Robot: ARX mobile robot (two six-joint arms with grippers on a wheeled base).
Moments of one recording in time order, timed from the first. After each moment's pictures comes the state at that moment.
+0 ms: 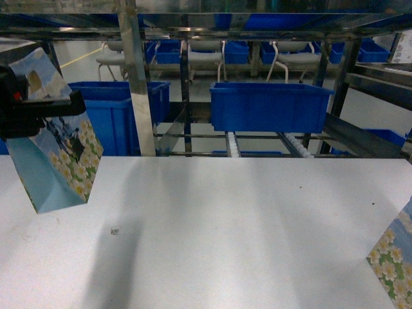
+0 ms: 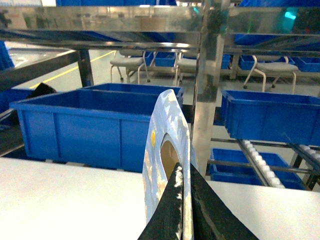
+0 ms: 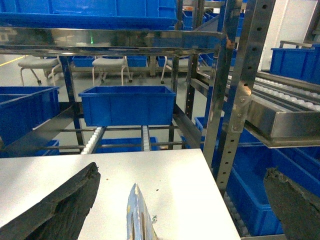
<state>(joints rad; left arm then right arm) -0.26 1.64 0.44 1.21 -0.43 -0.02 -0.01 0.38 0.17 0.21 0.11 0.01</state>
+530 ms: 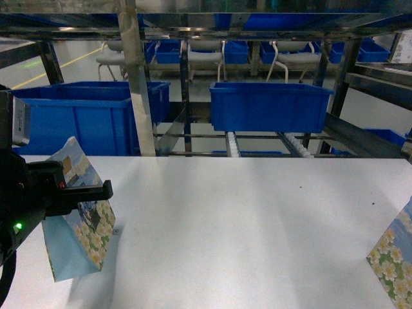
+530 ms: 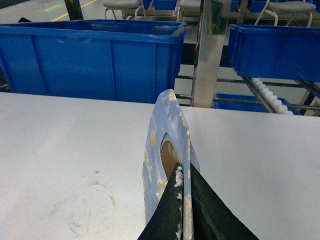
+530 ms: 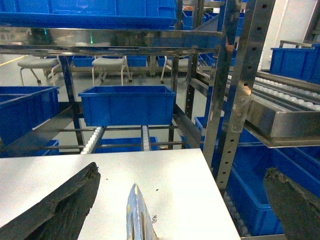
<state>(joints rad) -0.25 1.94 0.44 1.28 -0.41 -0.10 -0.01 0.38 0.17 0.21 0.11 0.01</state>
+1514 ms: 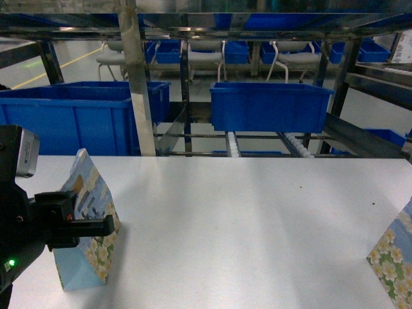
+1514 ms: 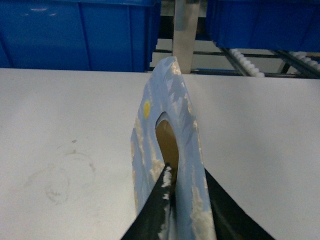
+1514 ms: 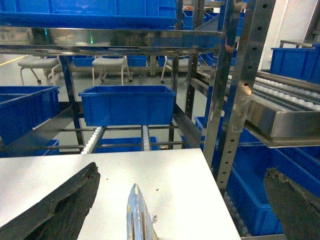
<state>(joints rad) -0.25 1.96 0.37 1.28 -0.28 -0.12 -0.01 0.38 0.17 0.21 0.11 0.01</state>
